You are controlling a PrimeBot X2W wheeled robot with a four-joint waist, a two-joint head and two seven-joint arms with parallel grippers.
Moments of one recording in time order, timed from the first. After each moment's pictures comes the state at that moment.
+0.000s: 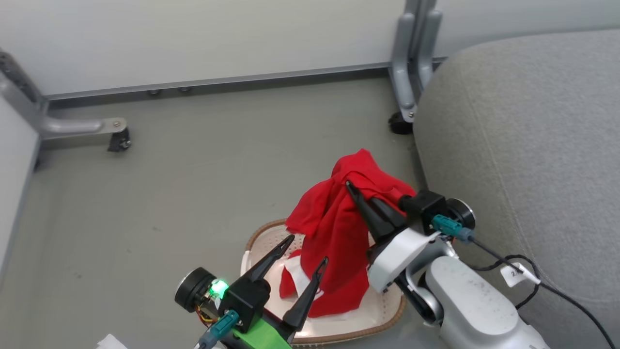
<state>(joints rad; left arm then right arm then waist) -0.16 0.23 -0.65 0.12 -0.27 -0.09 -0.18 -0.45 -0.08 0.56 0.50 0.33 0.13 -0.26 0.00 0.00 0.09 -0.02</state>
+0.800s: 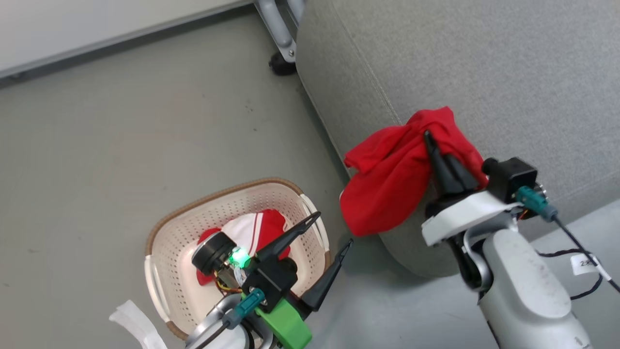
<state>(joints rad) -0.29 0.24 -0.74 0.09 -0.23 -0.11 -0.13 -0.41 -0.09 0.23 0.40 0.29 0.13 -0.26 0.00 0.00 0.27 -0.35</state>
